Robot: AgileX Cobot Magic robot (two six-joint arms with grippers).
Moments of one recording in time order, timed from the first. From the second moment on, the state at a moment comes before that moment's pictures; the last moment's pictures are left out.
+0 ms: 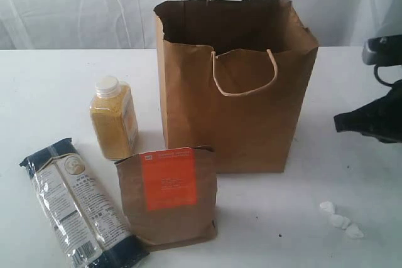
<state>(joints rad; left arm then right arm) -0.25 0.00 0.02 -0.11 0.27 0.13 0.12 1.23 -0.75 0.03 0.51 -0.03</state>
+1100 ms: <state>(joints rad) -0.25 0.00 0.02 -0.11 0.27 0.13 0.34 1.29 -1.41 0.13 0.88 -0.19</state>
